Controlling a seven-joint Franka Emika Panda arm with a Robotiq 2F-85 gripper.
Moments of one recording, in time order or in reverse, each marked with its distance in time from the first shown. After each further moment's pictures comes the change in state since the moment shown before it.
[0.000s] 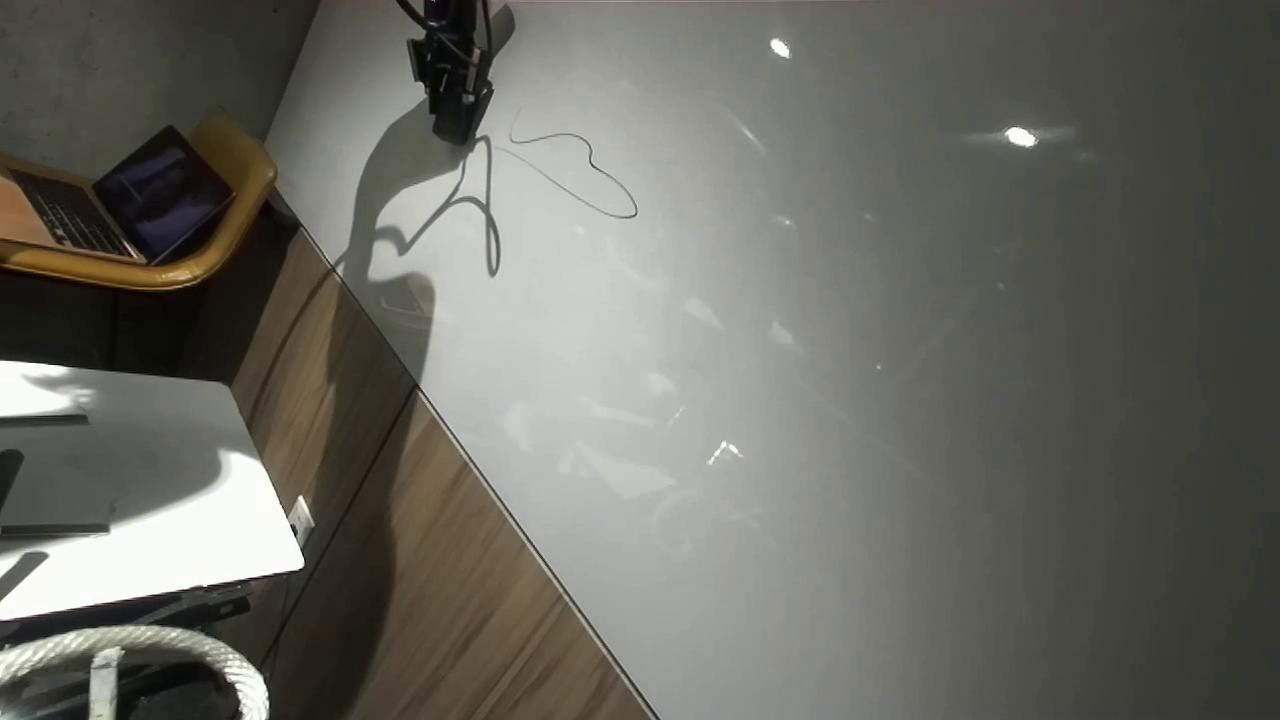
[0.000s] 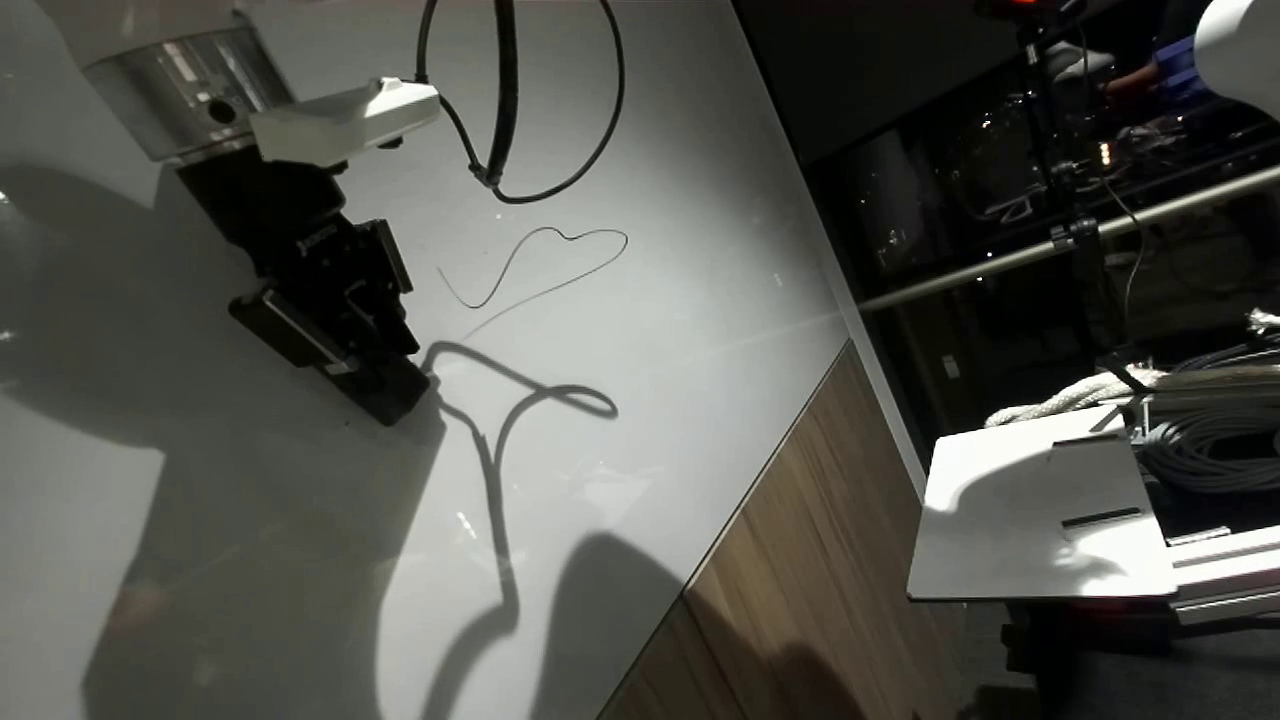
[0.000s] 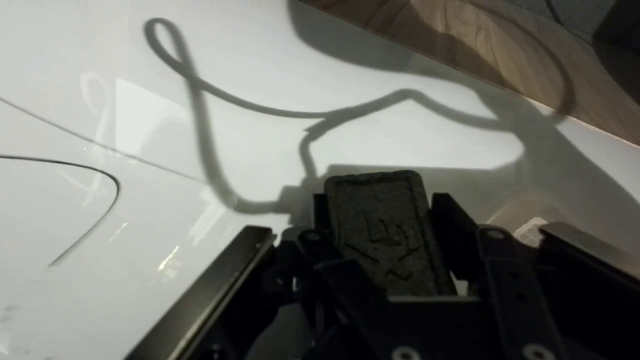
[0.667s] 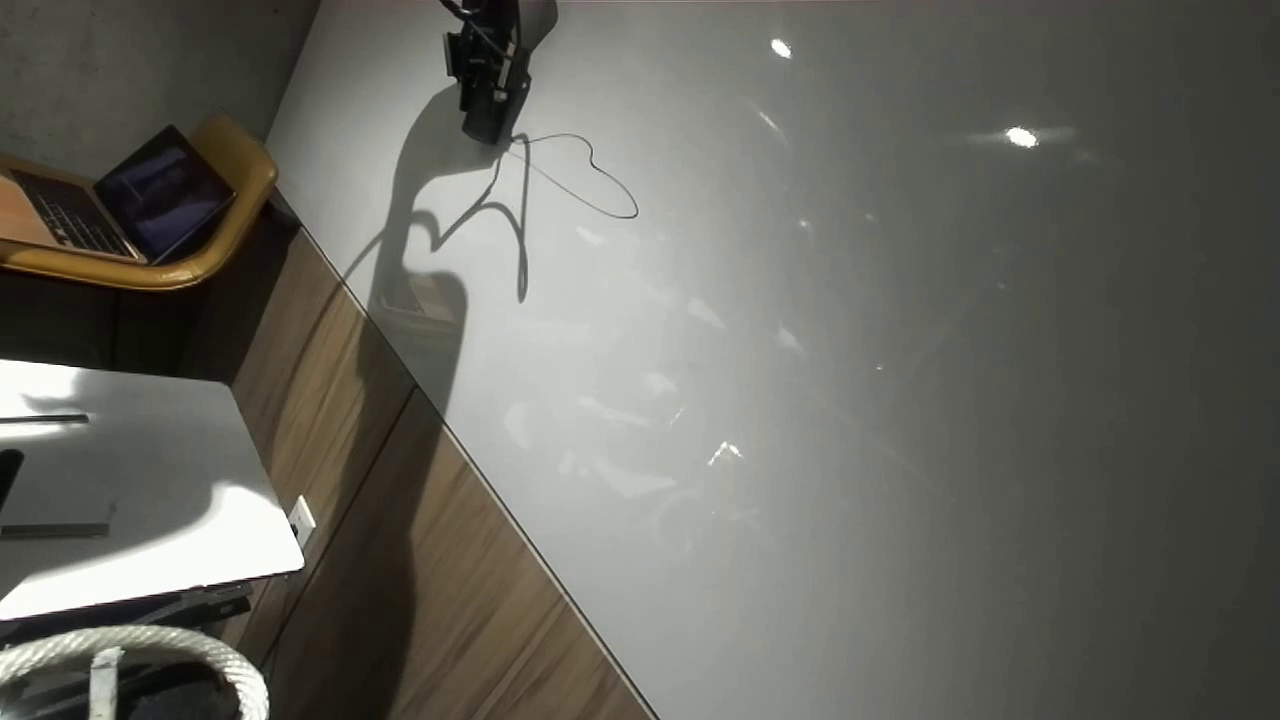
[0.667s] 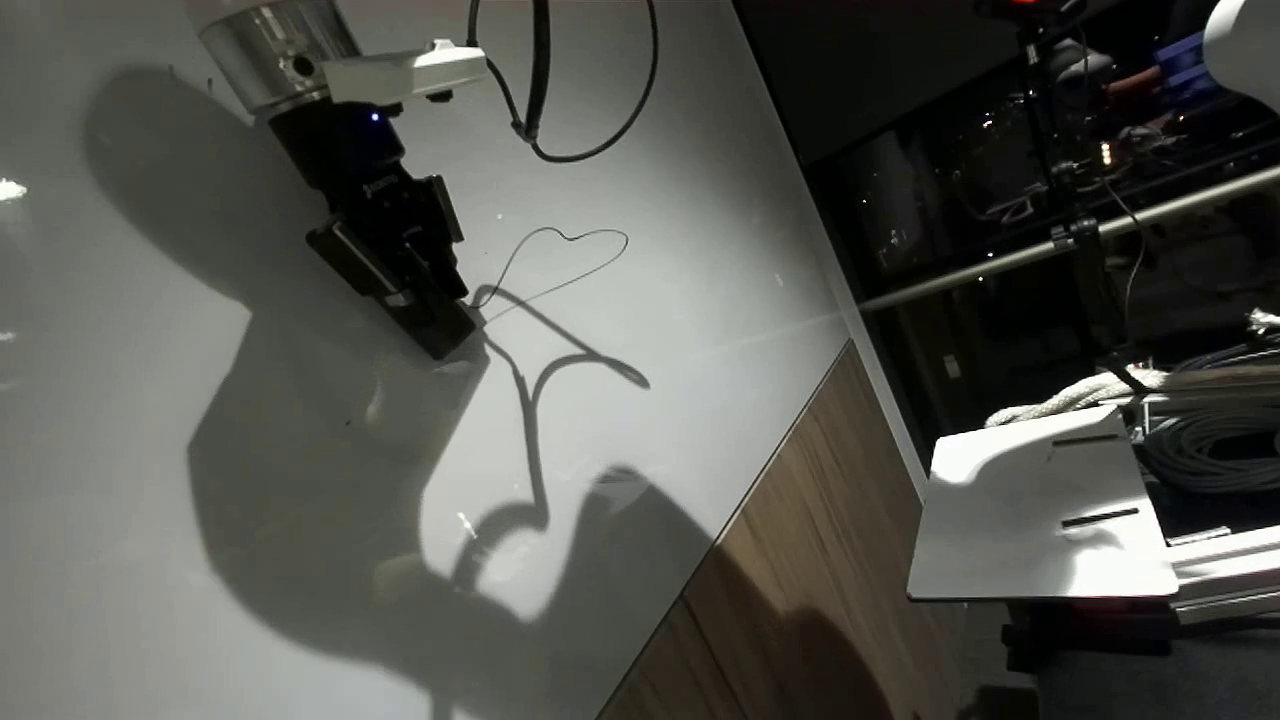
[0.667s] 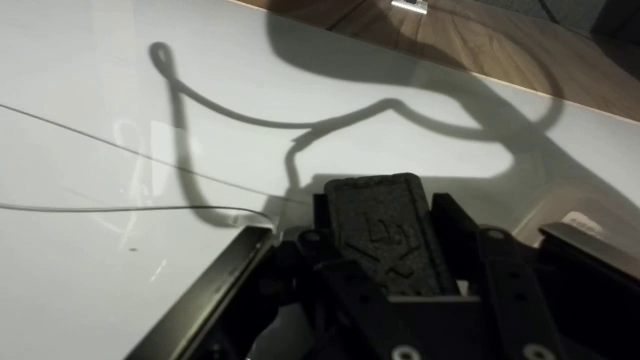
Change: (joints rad) arm -0.112 -0.130 -0.002 -0.111 0.082 -0.017 -0.001
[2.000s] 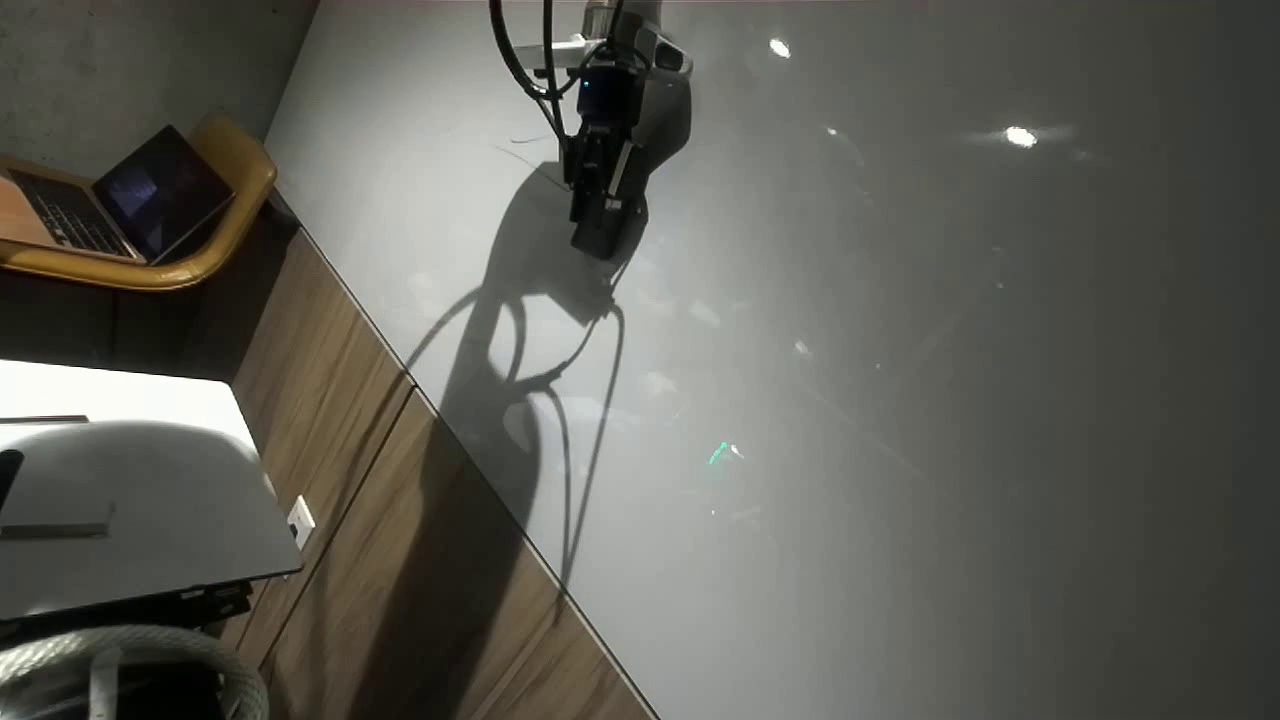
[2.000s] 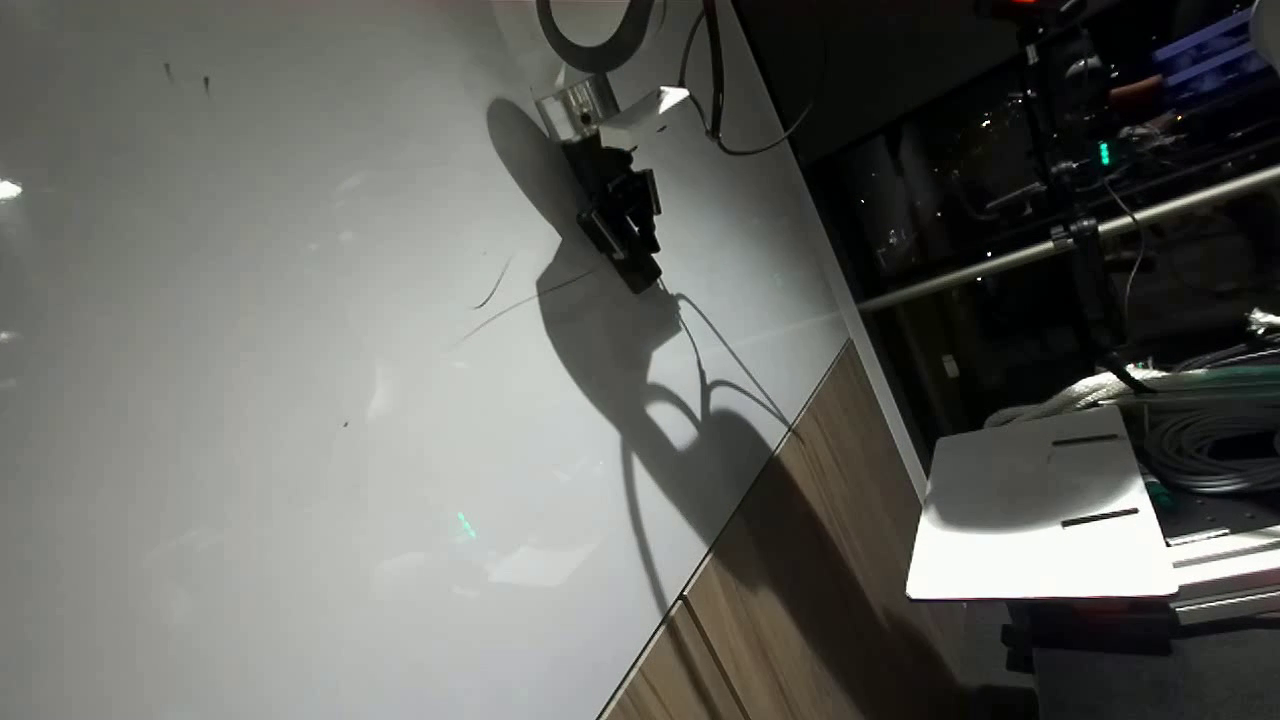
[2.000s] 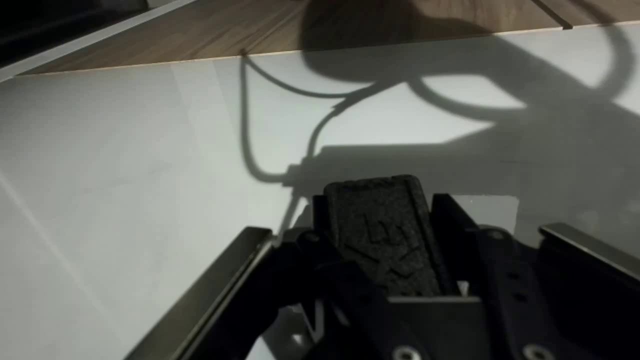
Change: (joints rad) arm -0.384 -0.396 -0.128 -0.672 0.083 0.373 -0.008
